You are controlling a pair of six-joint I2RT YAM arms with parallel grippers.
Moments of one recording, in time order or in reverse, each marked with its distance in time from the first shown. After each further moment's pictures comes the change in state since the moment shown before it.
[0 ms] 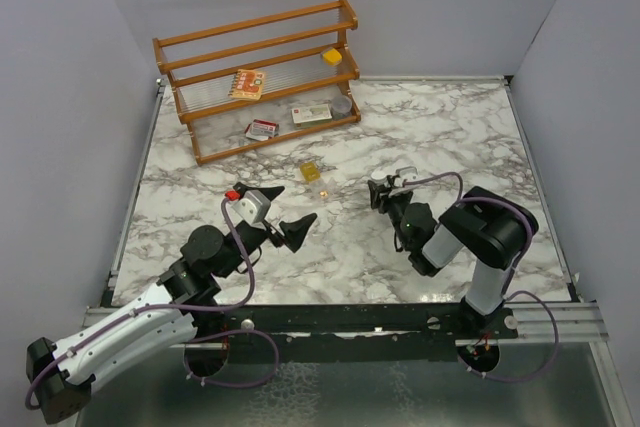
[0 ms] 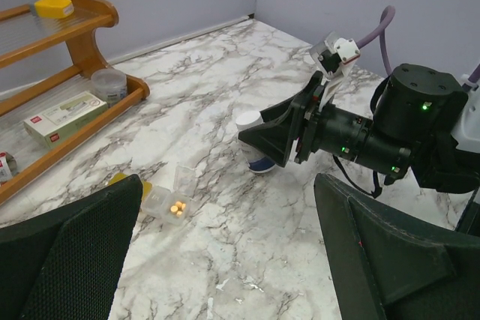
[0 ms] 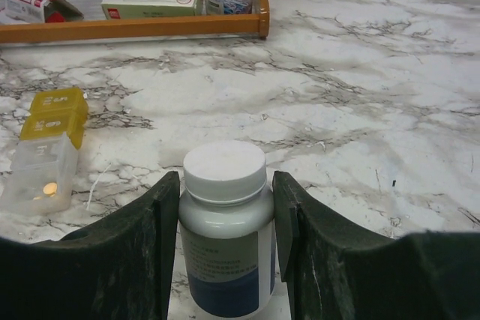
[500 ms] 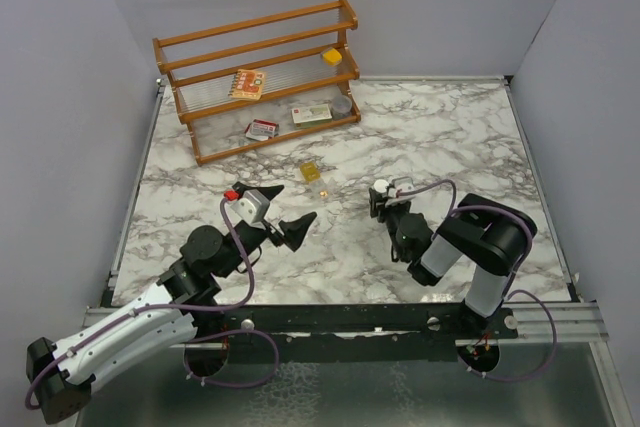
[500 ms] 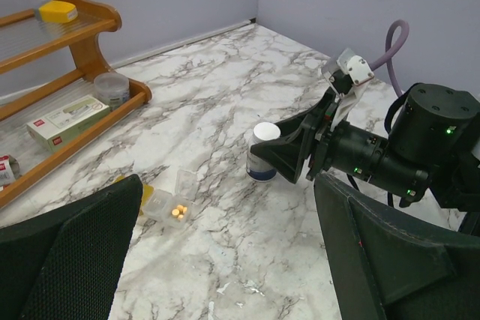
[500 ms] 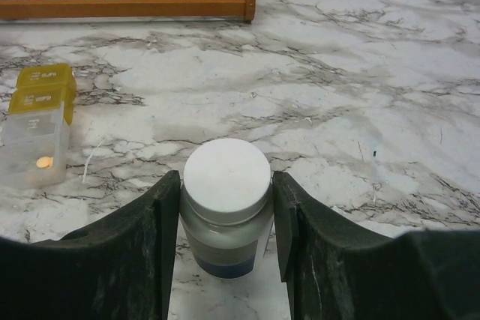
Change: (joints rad) left arm 0.000 0.009 0.000 0.013 -0.004 0.002; right arm 0.124 -0.032 -0.033 0.002 0.196 -0.073
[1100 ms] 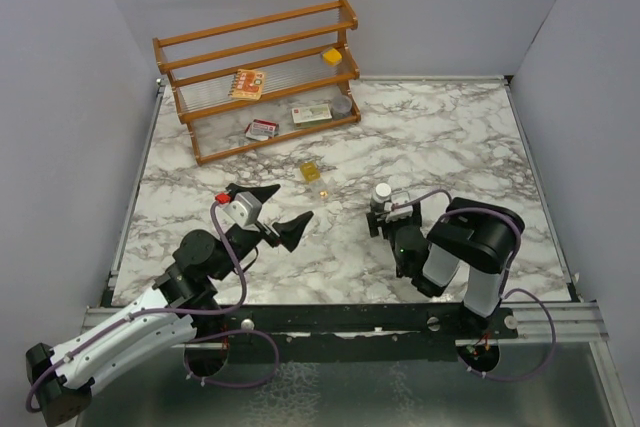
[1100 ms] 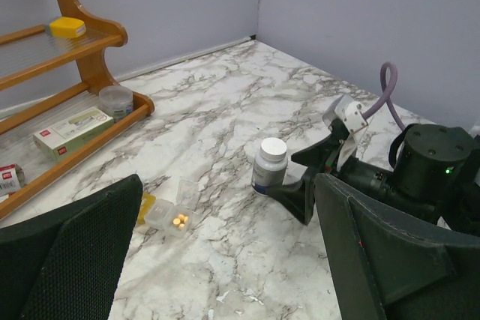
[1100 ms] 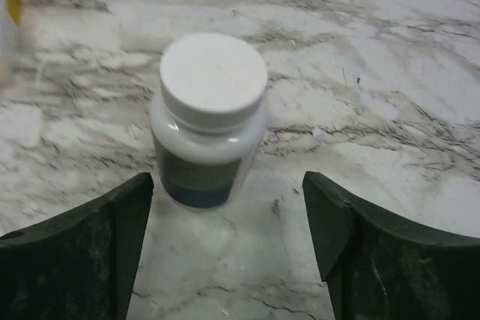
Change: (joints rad) left arm 0.000 -0.054 -0.010 0.002 -0.010 -0.001; right arm 0.076 0.017 -0.045 -0.008 0.125 -0.014
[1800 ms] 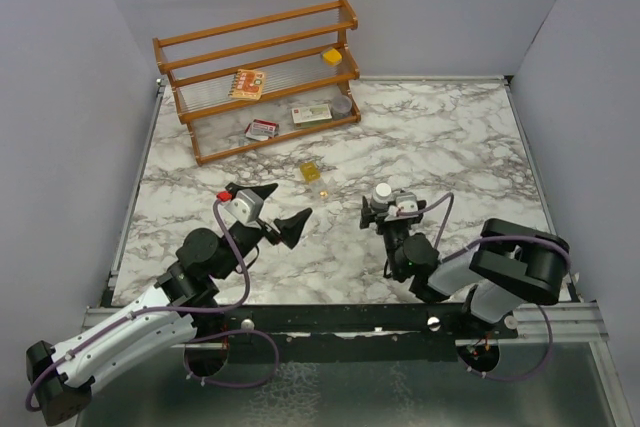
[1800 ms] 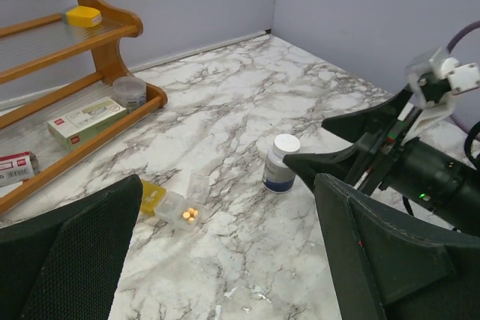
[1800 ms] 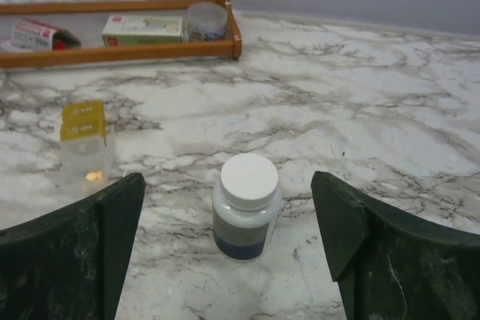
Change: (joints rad) left arm 0.000 0.017 0.000 0.000 -0.041 -0.003; right arm 0.175 -0.209 0.008 -0.010 0.215 -0.114
